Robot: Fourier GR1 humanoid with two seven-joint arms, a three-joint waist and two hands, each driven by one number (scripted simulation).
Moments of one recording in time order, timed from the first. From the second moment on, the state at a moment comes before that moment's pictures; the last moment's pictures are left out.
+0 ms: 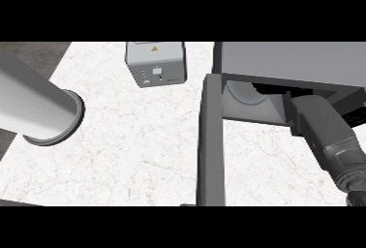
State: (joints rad) left arm 0.39 0.18 0.69 -2.25 1.01 -0.63 0.33; right arm -0.99 -0.30 -0.31 -0.12 0.23 -0.32 -0.71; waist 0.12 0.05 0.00
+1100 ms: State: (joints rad) left arm 0.30 0.23 0.68 -2.18 0.97 -0.65 0.33; right arm -1.01 -0.34 -0.36 -0.06 0.16 -0.42 -0.72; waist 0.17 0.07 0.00
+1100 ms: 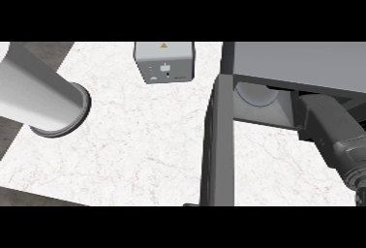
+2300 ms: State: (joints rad) left arm 0.21 0.27 0.64 -2.13 0.88 -0.67 0.33; right arm -1.09 -0.33 -0.29 -0.06 0.21 -0.34 -0.65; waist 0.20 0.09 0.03
